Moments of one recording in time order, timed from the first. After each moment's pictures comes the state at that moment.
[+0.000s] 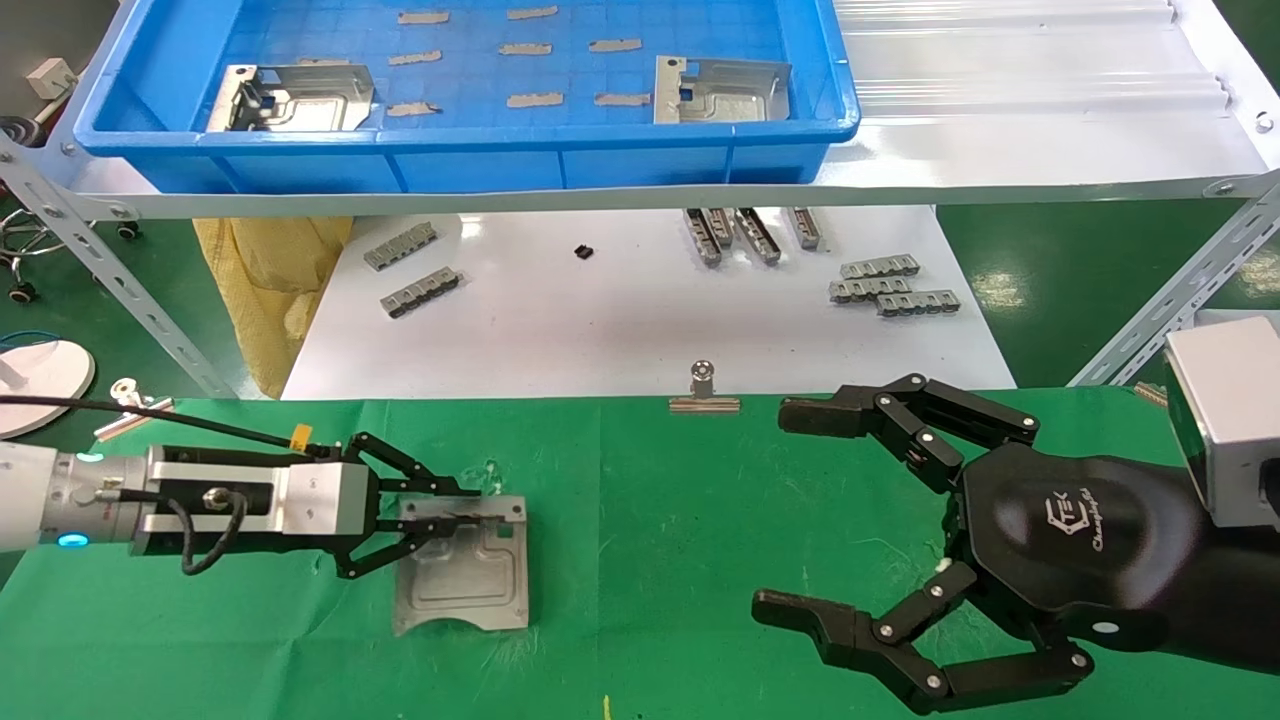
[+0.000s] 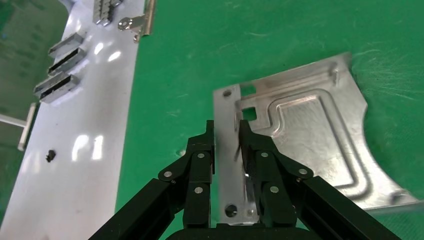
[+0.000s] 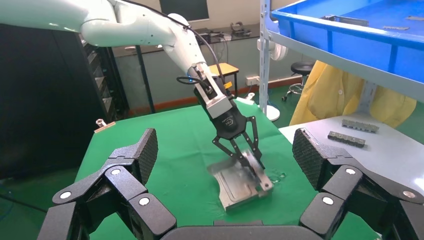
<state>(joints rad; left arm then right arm) -1.61 0.97 0.70 -0.20 1.25 1.48 0.88 1.09 -0.56 -0.38 1.23 -0.64 -1.43 0.12</state>
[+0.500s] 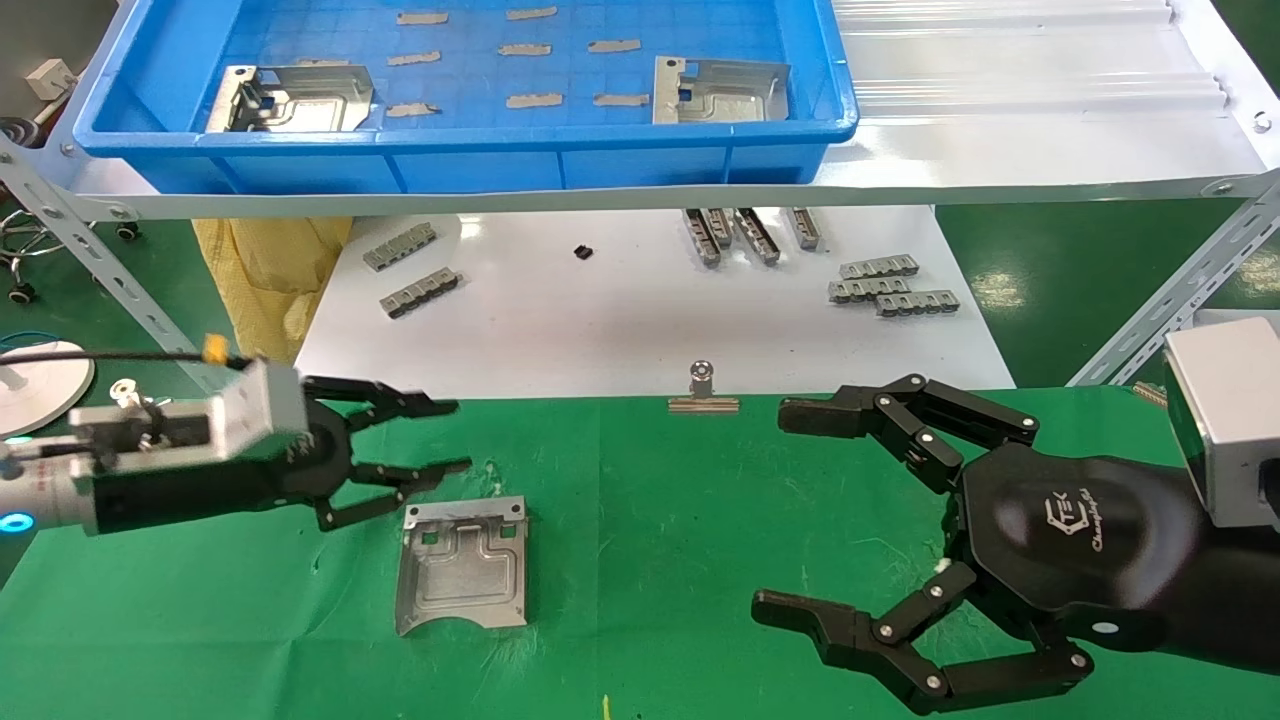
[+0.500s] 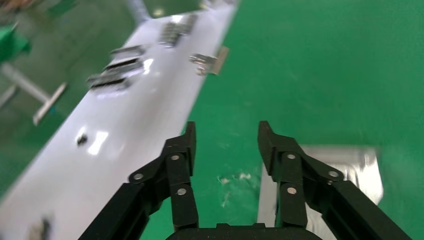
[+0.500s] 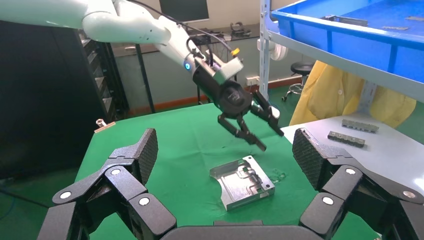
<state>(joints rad) -1.62 0.97 0.63 0.00 1.14 1.57 0.77 1.09 -0.56 -0.38 1.23 -0.64 -1.43 0.12</state>
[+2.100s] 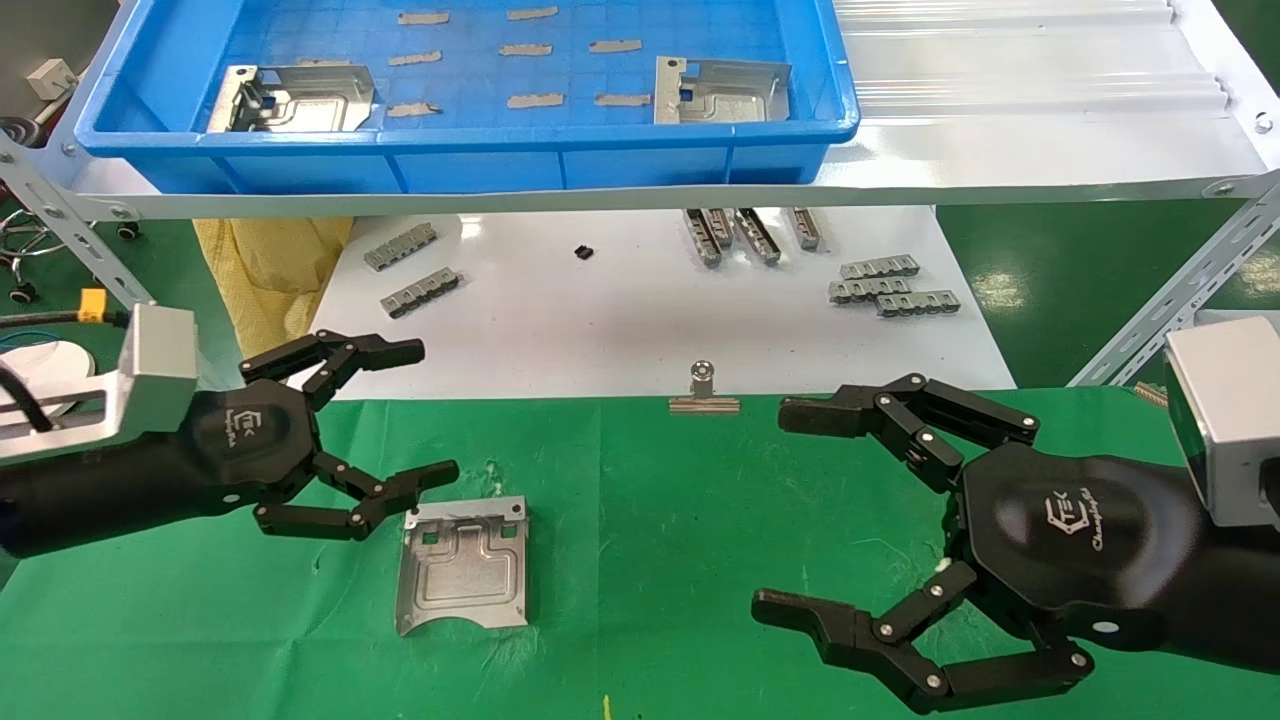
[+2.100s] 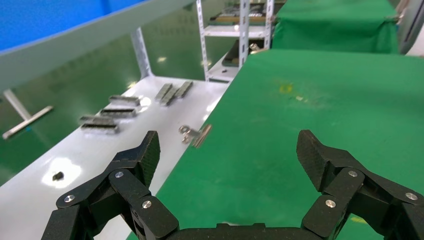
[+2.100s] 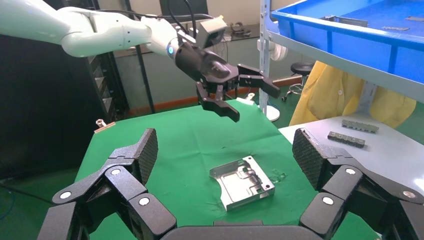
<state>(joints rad) -1.33 0.78 0.44 -0.63 0.91 1.54 0.25 1.08 -0.56 -0.38 1.23 -0.64 -1.43 0.12</state>
